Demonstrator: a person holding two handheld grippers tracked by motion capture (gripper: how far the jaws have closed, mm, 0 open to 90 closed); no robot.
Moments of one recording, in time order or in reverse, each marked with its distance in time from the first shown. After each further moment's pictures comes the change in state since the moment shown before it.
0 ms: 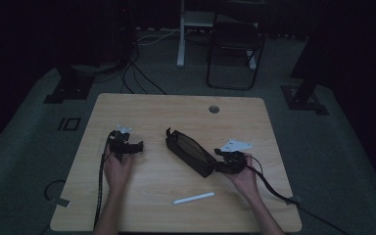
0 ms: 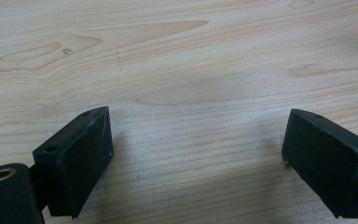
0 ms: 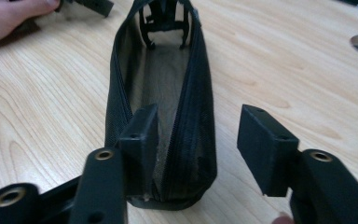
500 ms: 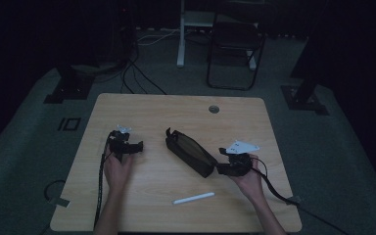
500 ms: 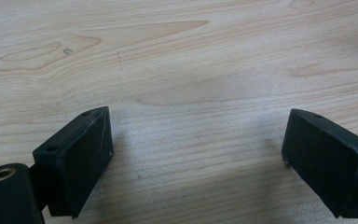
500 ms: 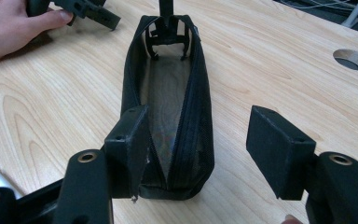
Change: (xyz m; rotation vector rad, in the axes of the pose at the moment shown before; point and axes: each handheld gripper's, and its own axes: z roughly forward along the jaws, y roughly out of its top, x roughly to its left) left arm 0.000 0.000 0.000 0.000 0.000 -0.002; right arm 0.005 0.002 -0.021 -0.034 -0.005 -0.010
